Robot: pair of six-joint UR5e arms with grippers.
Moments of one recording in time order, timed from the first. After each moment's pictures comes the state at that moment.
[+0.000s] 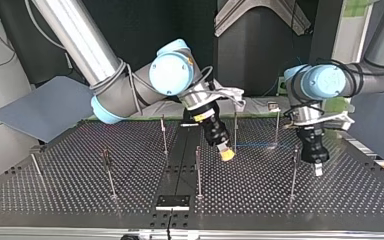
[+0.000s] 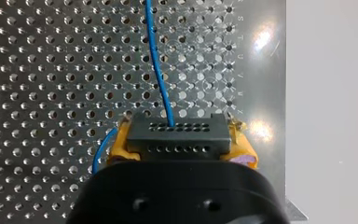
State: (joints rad) left arm 0.12 -1.72 -1.85 -2.40 -1.69 -1.83; right arm 2.45 -0.96 0.95 -0.03 1.57 1.59
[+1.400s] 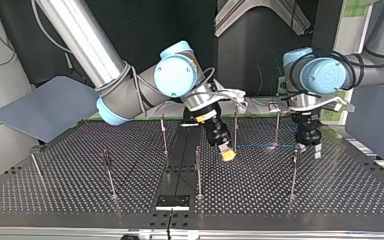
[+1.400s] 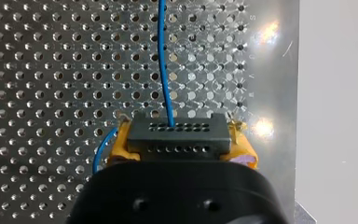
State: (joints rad) left arm 0.10 -1.65 -1.90 -2.65 -1.72 -1.95; right arm 2.45 -0.94 0.93 -0.02 1.59 1.57
